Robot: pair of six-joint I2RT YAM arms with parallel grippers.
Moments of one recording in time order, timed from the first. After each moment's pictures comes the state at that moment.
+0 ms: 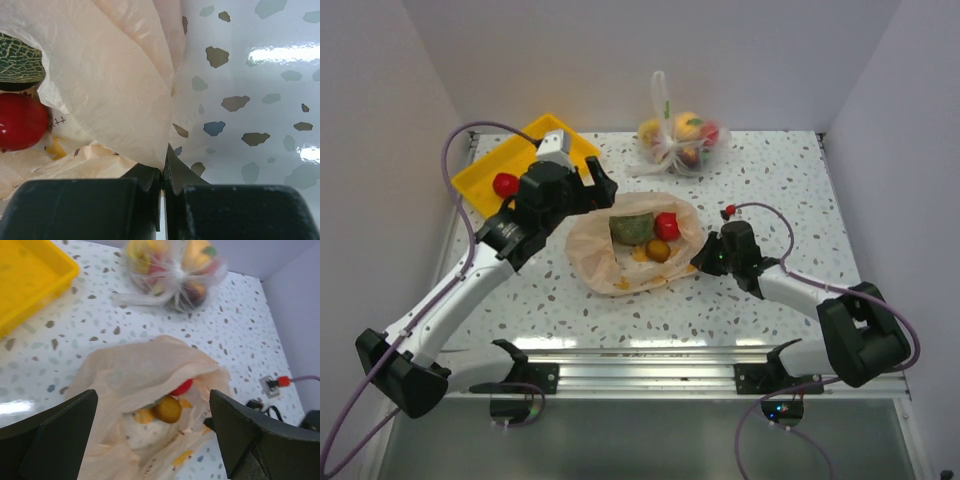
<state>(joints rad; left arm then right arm) -0.52 1.18 1.20 -0.38 -0.21 -0.54 0.44 1.36 0.55 0.10 -0.09 0.68</state>
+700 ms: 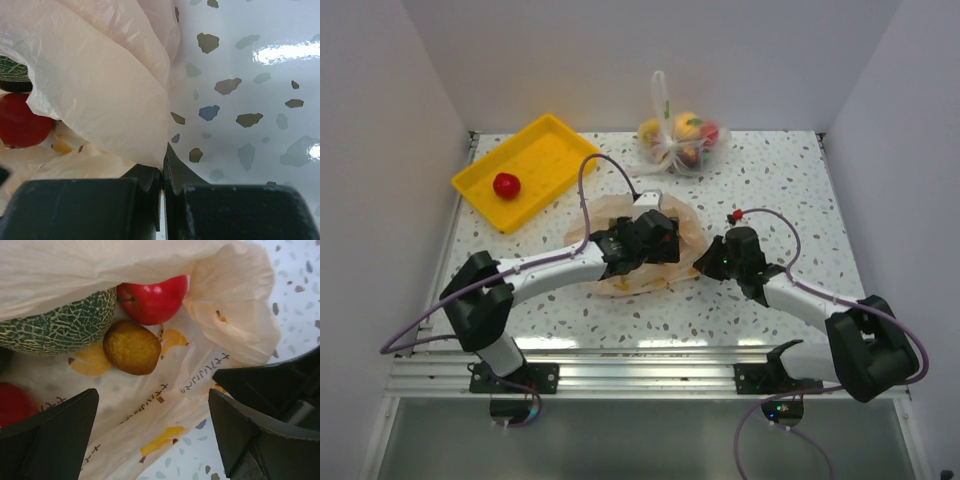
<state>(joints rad) -0.95 1.61 1.17 -0.30 -0.40 -0.73 0.44 1.27 0.49 0.10 -0.07 0.74</state>
